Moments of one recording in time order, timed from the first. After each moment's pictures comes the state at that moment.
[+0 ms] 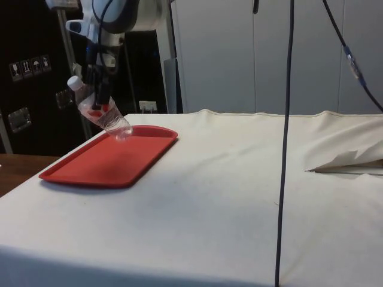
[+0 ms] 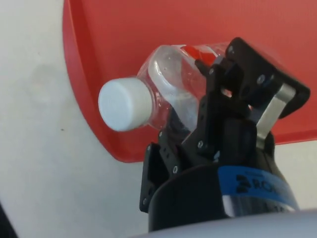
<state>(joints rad) 0.01 0.61 -0.08 -1.63 0.15 2.60 -0.98</state>
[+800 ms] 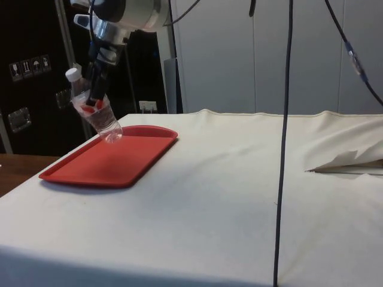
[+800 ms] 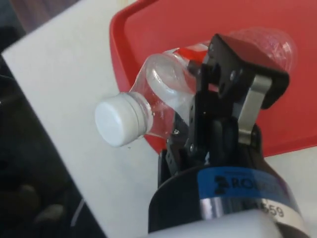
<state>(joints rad) 0.00 0.61 -0.09 -1.62 0.52 2.63 -1.23</state>
